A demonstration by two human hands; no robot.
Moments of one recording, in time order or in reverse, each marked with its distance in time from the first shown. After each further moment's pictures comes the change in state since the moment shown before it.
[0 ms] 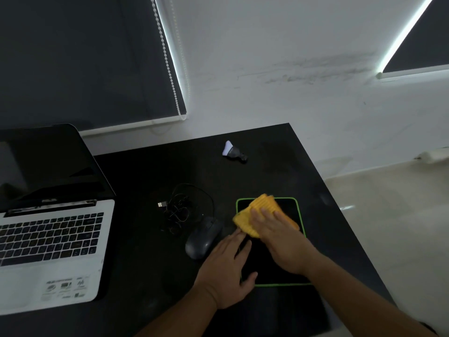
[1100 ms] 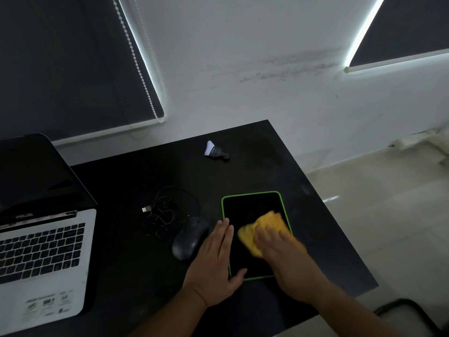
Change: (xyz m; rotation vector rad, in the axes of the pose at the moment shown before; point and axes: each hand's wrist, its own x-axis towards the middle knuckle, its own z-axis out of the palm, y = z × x) left_hand -0.002 0.003 -0.004 -0.022 0.000 -0.030; right_hand -0.076 -0.025 0.012 0.057 0.033 0.102
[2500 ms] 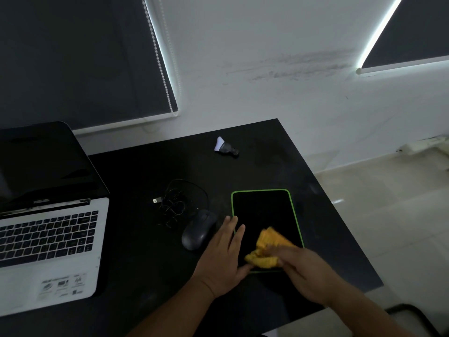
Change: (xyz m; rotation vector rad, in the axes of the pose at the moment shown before) left_hand -0.001 -0.001 0.003 0.004 -0.058 0.014; right_hand -0.019 -0.010 -0.030 0.502 -0.020 0.056
